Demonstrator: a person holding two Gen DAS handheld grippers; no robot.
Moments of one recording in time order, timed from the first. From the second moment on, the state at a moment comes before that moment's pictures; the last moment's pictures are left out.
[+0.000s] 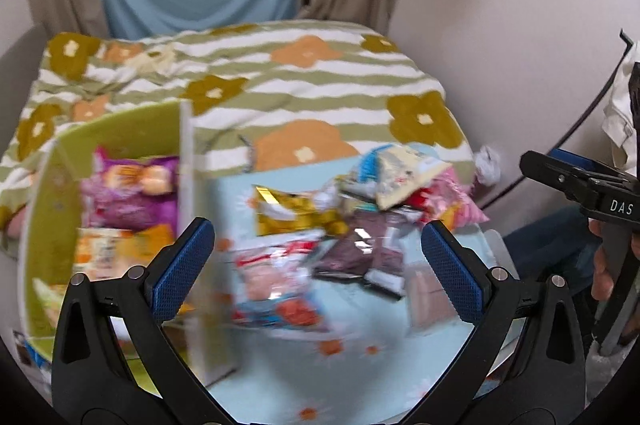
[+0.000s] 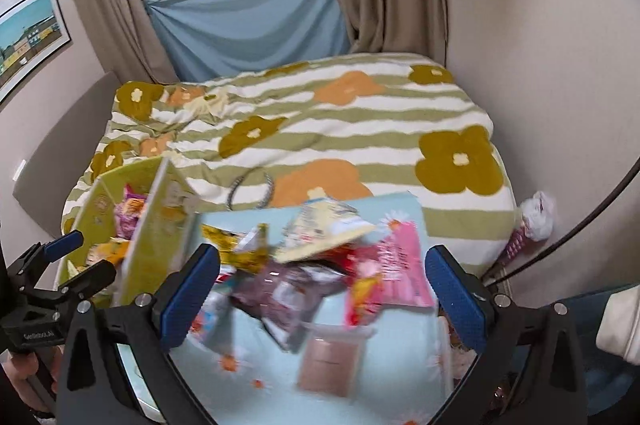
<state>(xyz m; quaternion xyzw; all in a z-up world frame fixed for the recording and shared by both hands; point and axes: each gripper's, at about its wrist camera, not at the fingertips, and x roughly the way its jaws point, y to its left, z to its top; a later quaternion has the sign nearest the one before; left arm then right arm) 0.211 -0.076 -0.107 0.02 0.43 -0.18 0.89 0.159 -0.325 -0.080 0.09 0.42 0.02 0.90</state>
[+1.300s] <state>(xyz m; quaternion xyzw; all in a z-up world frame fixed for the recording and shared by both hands) 0.262 -0.199 -0.262 0.11 0.57 -0.16 0.80 0.247 -0.395 -0.245 0.13 0.54 0.17 0.82</state>
